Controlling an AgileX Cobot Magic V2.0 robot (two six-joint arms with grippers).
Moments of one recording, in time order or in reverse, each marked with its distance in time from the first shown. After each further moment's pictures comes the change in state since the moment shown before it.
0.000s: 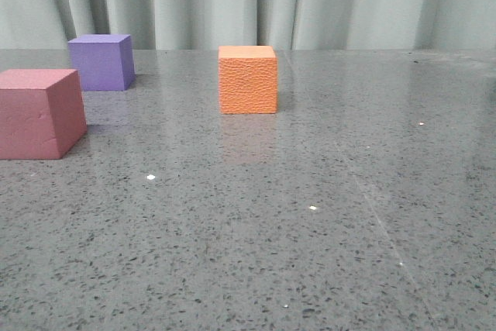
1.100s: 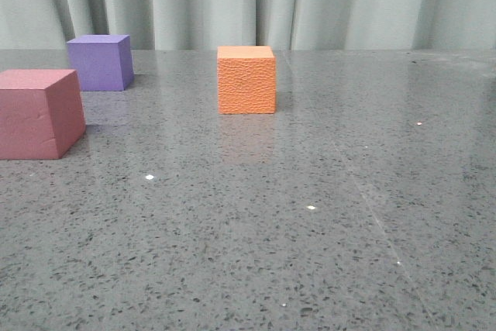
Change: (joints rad) left arm 0.000 0.000 0.000 0.000 0.000 0.000; right arm -0.050 -0.285 0.326 -0.005 -0.303 0.002
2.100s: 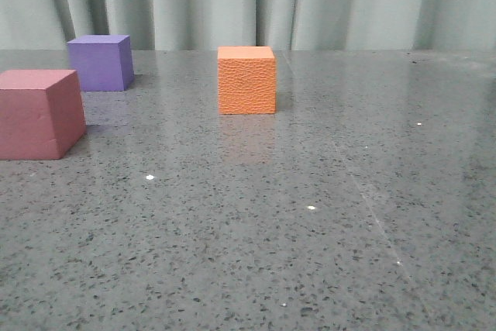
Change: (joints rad) left arm 0.000 0.000 0.000 0.000 0.000 0.000; right arm -0.543 -0.391 0.573 0.507 -0.486 -0.438
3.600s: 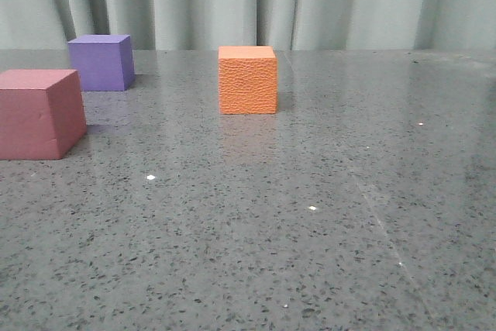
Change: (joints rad) left arm 0.000 0.000 0.000 -0.038 -0.032 0.000; right arm 0.000 0.000 0.025 -0.002 -0.031 0.032
